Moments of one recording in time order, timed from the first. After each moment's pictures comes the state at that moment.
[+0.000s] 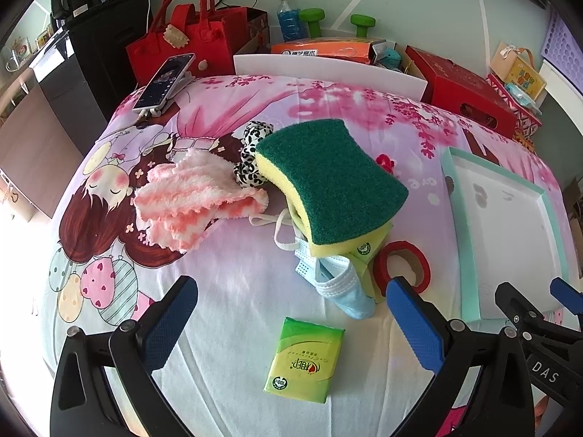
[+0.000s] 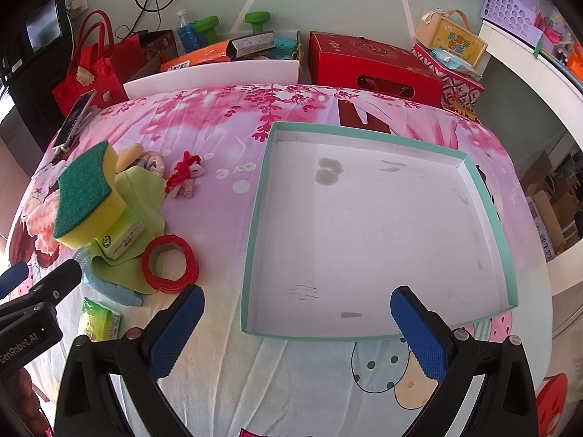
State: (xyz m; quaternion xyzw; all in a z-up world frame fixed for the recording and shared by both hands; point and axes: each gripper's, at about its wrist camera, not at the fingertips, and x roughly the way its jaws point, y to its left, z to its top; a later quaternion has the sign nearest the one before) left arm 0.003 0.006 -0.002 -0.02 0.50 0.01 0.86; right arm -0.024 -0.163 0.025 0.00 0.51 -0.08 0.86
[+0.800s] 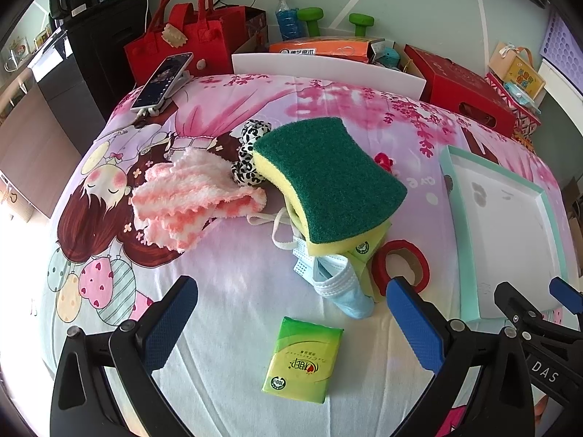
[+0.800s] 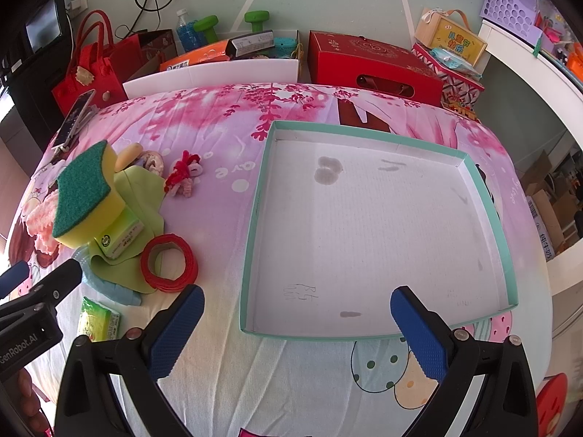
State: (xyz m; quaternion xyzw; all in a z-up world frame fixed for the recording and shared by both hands) left arm 0.003 0.004 -0.003 -0.02 0.50 0.01 0.86; right arm -0.024 -0.163 0.024 0.00 0.51 -0.08 0.86
